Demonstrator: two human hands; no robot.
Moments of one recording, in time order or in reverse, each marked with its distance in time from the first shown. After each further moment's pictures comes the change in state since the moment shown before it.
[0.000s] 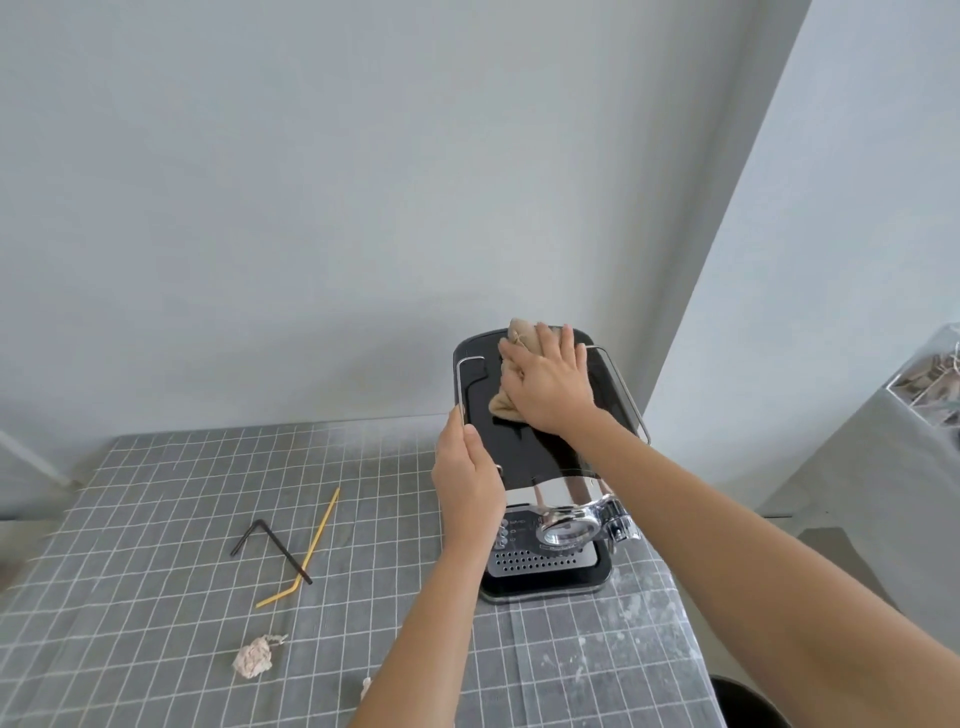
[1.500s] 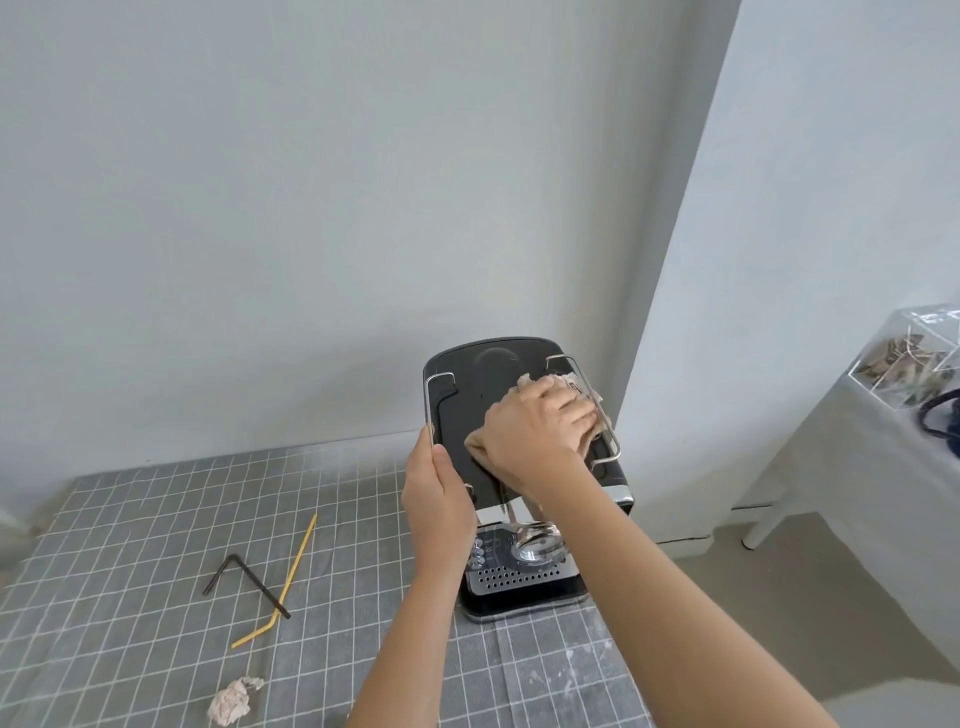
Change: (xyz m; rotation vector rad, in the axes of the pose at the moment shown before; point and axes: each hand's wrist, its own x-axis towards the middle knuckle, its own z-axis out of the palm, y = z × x) left_hand -0.002 -0.001 0.002 0.004 0.006 0.023; right_hand -0.049 -0.028 -0.010 -0.020 0.011 0.515
